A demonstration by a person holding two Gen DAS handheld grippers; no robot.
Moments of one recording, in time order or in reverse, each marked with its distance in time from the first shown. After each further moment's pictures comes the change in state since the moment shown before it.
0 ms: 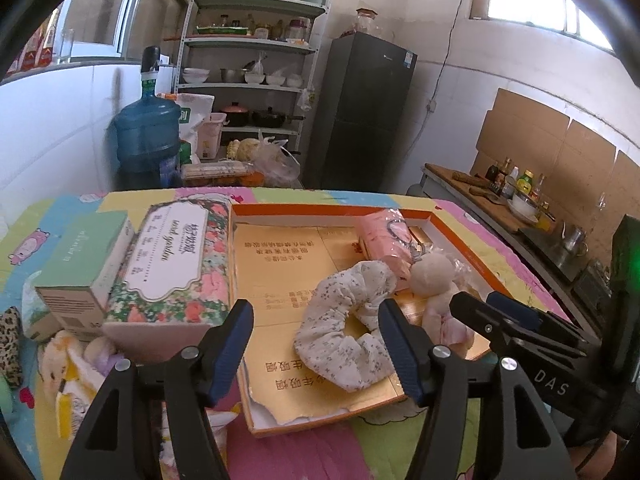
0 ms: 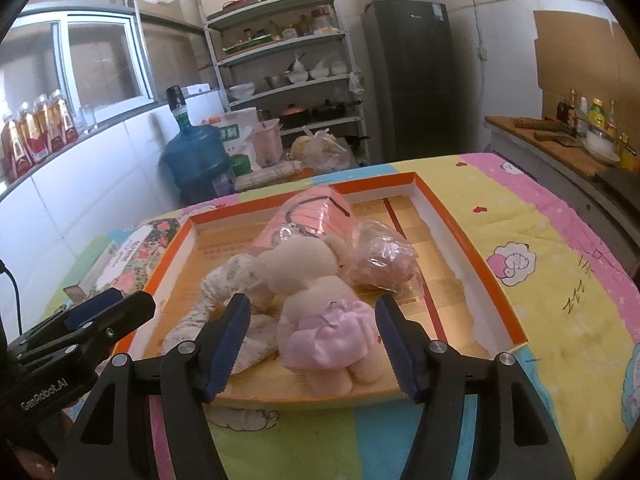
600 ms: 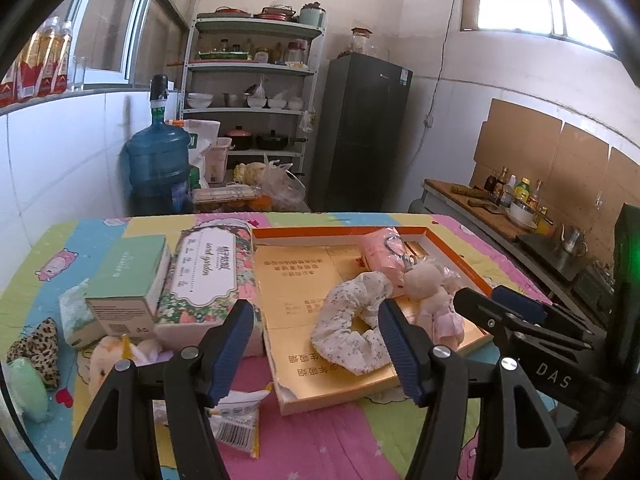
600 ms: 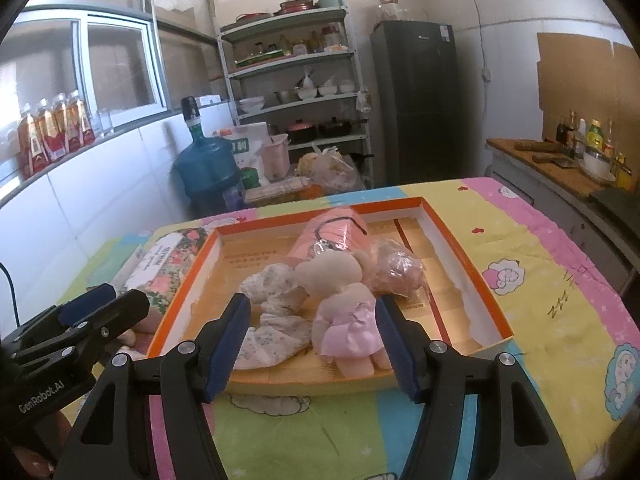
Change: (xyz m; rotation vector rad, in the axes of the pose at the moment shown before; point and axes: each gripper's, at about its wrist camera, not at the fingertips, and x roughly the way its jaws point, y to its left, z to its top) left arm -0.048 0.003 -0.003 0.035 -0.077 0.025; right arm -0.039 0.027 -0.001 -0.036 -0.061 -0.001
